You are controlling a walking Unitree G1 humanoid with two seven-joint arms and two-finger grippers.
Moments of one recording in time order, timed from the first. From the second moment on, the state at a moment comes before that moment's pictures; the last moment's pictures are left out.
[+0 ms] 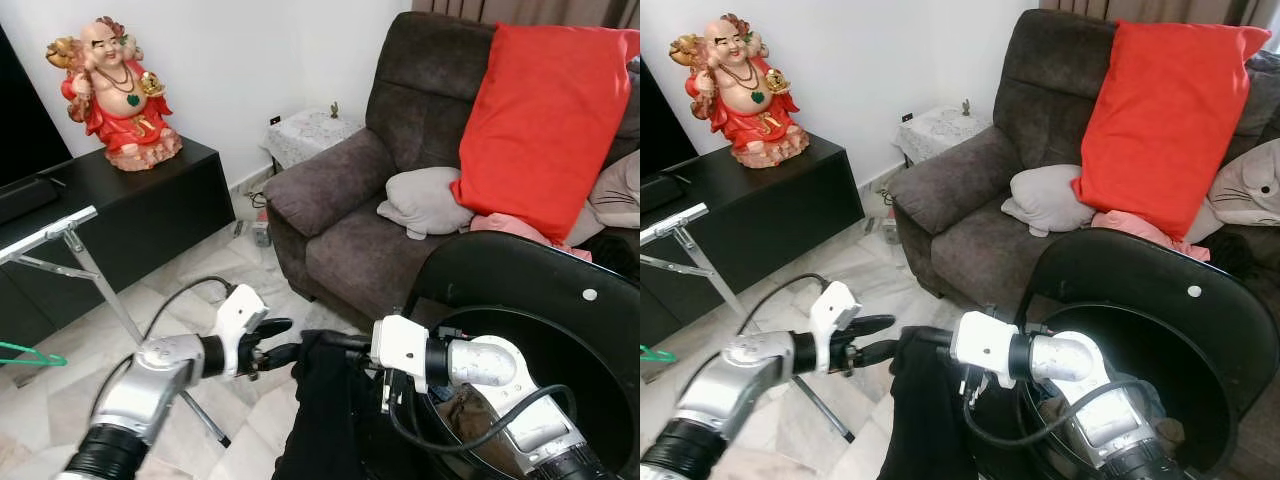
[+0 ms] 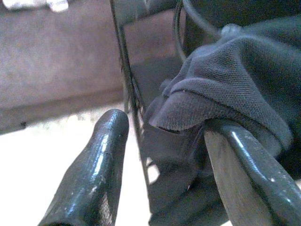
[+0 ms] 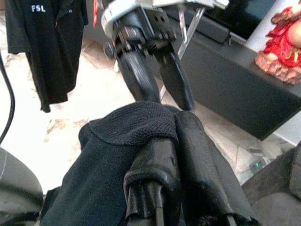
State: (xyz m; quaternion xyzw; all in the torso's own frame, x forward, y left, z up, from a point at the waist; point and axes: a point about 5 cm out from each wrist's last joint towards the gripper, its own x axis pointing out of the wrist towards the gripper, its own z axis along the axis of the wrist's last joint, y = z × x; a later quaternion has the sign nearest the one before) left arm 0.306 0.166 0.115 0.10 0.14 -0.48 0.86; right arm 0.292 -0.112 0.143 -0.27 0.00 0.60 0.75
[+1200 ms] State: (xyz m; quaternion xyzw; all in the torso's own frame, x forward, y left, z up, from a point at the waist) left arm 0.271 0.136 0.123 0.09 0.18 -0.59 0.78; right arm 0.300 -0.109 0.133 -0.31 0.02 0.57 0.76
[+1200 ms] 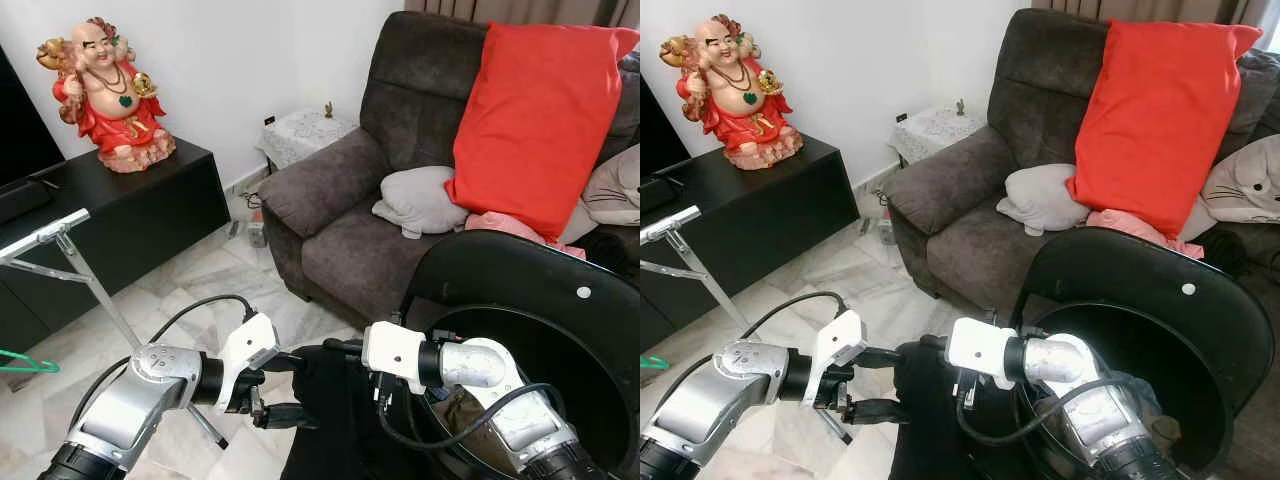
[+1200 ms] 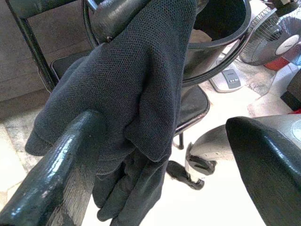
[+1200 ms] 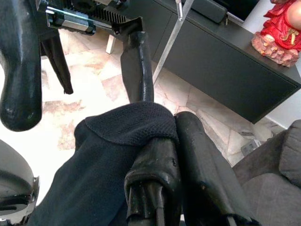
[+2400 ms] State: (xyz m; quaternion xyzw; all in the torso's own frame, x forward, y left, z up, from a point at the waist) left arm 0.286 0.115 0.112 0.11 0.17 -0.52 0.83; right arm 0.307 -0.093 0.151 -0.30 -0.03 0.57 0.76
